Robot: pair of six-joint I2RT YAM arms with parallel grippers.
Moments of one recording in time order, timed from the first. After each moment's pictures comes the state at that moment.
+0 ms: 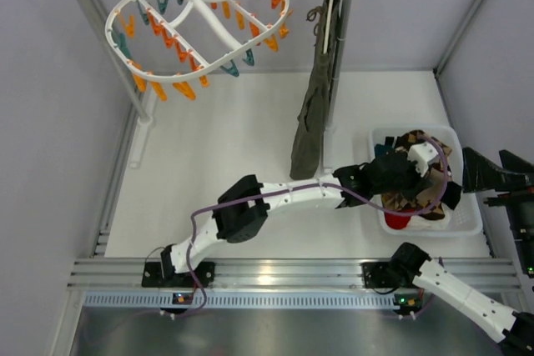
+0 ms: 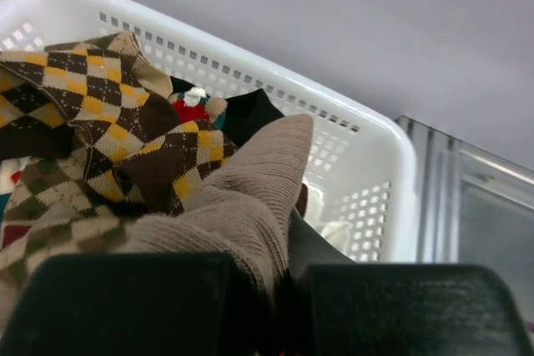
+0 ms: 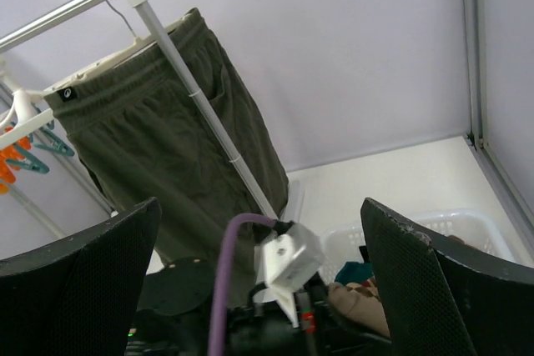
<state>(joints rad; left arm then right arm) -1.28 2.30 2.00 0.13 0.04 -0.25 0.81 0.25 1.25 -0.64 0.72 0.15</state>
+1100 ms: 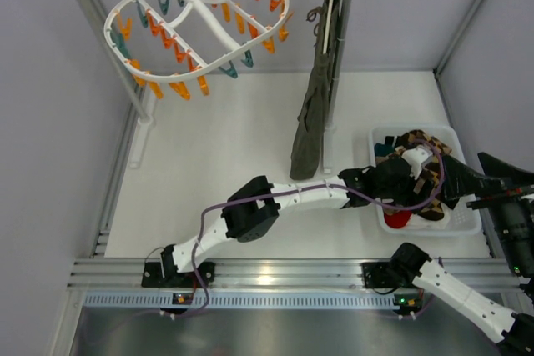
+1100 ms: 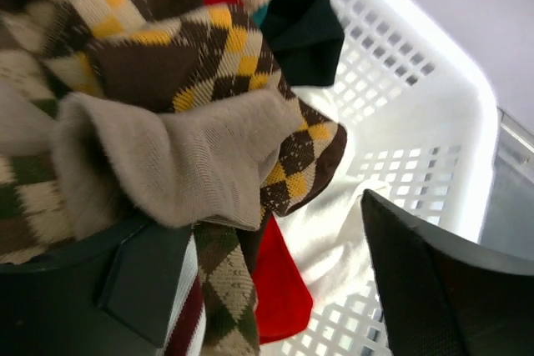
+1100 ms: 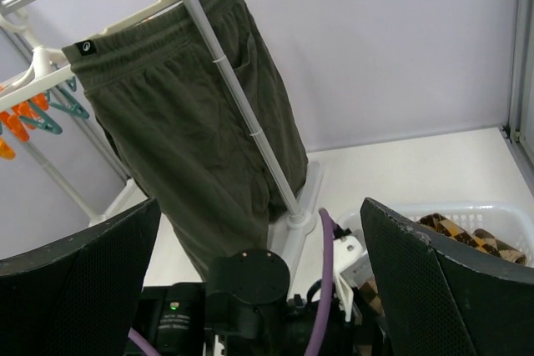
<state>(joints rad) -1.25 2.47 2.12 -0.05 0.04 -0.44 0.82 0.21 1.16 -0.64 0.63 0.17</state>
